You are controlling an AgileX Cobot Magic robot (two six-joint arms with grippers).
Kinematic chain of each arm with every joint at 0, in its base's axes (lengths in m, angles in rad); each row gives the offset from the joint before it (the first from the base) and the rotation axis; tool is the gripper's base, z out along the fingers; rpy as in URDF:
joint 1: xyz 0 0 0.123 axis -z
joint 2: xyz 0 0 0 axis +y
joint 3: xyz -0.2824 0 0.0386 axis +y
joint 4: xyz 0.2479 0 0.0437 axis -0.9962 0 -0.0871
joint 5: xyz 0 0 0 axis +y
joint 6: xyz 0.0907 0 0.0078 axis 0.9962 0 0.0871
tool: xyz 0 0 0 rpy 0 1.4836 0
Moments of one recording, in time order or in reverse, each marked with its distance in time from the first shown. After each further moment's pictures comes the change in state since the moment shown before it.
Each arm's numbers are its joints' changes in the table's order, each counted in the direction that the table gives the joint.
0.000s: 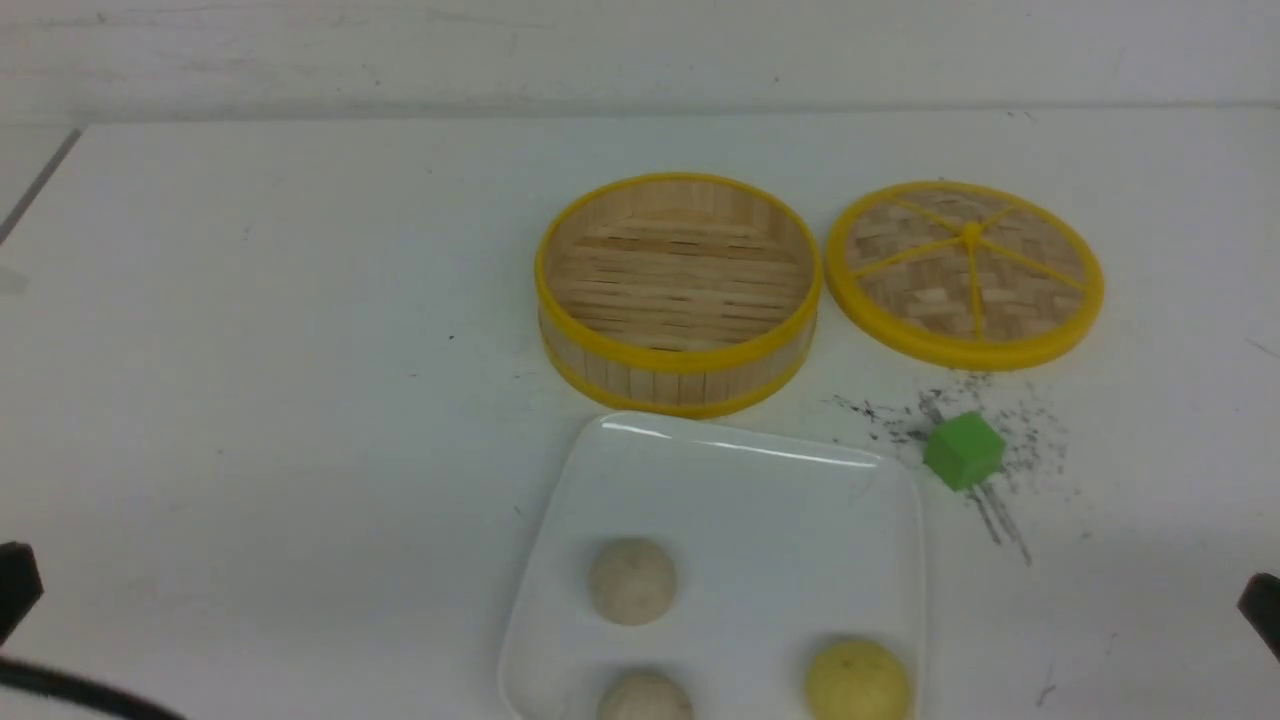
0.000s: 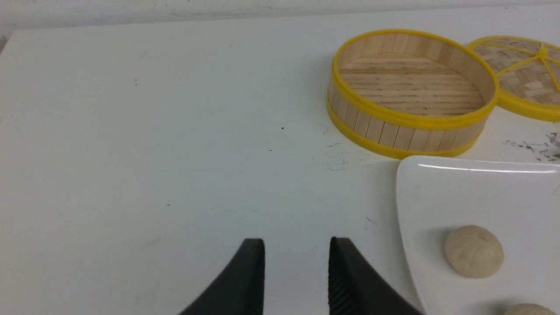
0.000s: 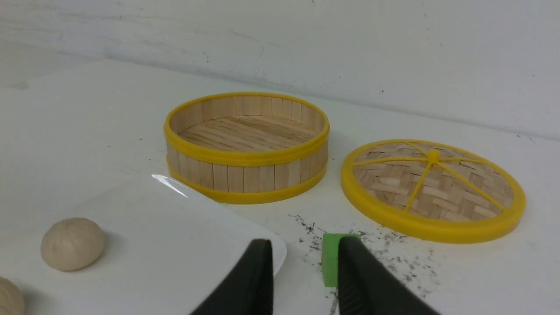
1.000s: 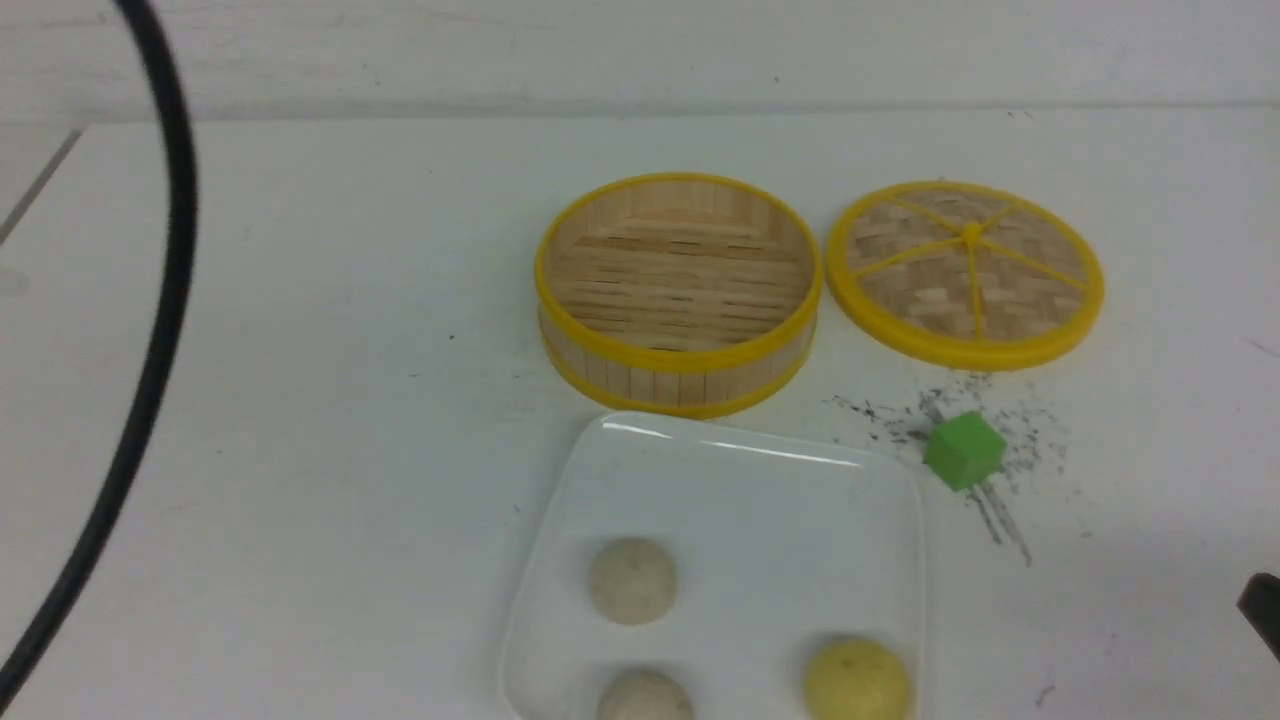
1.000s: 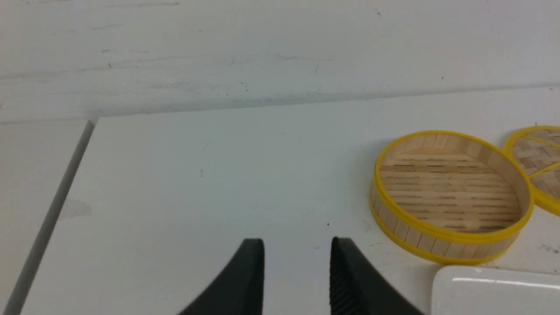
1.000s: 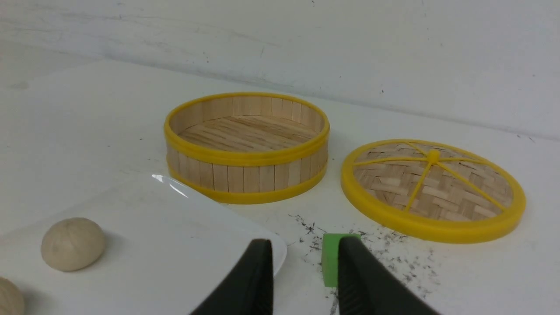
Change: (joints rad) right arm 0.000 0.000 0.000 0.000 0.000 0.000; left arm 0.000 0.432 -0.608 -0.116 0.199 -0.023
